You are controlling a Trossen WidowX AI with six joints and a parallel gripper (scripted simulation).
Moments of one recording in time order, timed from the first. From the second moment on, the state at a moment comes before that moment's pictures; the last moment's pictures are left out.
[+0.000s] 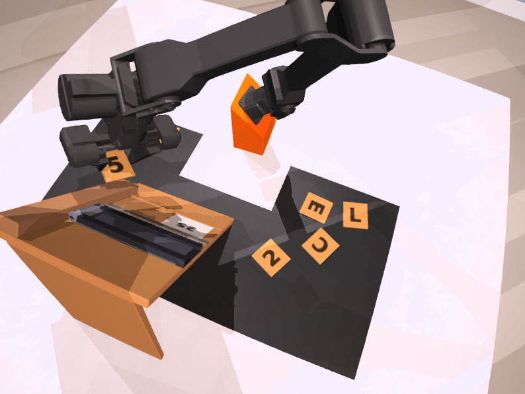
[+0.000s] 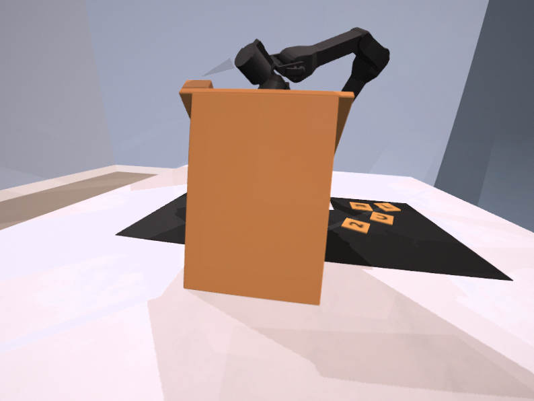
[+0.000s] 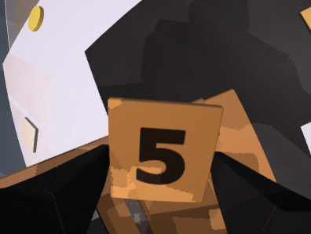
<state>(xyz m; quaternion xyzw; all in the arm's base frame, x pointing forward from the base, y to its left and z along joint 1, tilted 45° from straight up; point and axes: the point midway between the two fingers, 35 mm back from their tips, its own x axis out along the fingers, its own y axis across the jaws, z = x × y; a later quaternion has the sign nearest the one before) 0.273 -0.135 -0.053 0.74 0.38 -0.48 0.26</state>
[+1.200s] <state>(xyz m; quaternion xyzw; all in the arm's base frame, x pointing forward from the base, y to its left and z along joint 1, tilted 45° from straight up) 0.325 -0.039 0.092 0.58 0.43 -0.11 0.69</state>
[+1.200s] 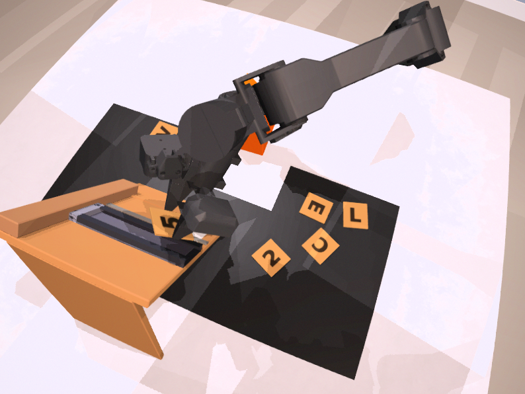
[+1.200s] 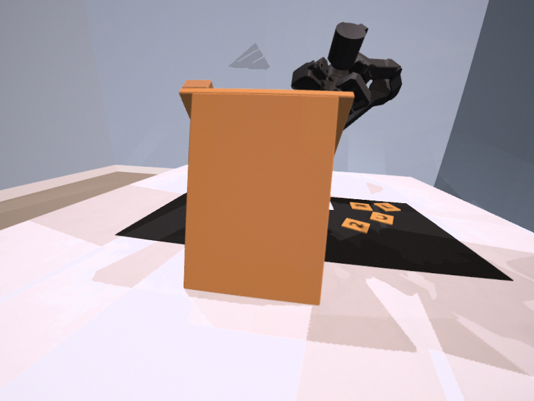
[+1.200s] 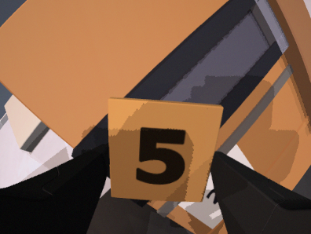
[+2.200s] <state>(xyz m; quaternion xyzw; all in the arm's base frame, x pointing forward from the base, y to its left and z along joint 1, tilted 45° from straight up) 0.300 0.047 0.181 0.34 0.34 0.18 0.86</state>
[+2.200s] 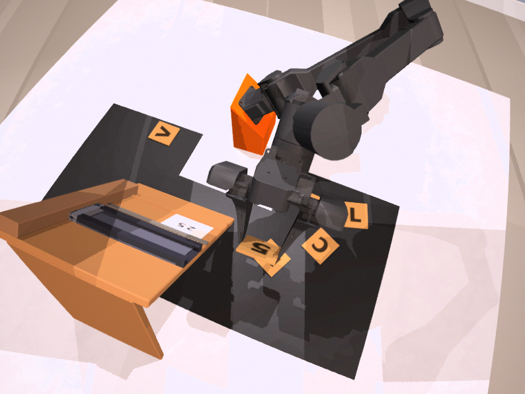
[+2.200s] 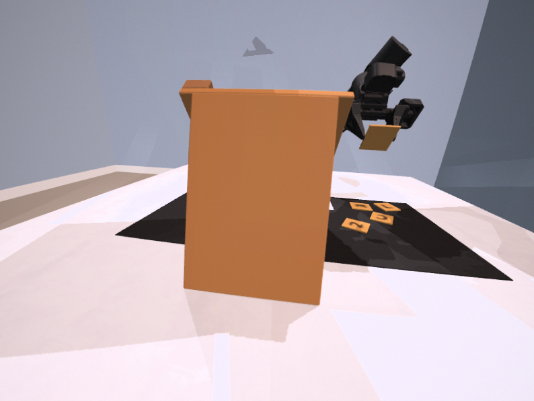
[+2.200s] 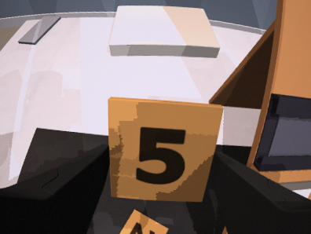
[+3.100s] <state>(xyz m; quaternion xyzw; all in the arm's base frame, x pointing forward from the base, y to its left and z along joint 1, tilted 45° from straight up) 0.332 0.075 0.159 0.33 0.34 0.18 0.86</state>
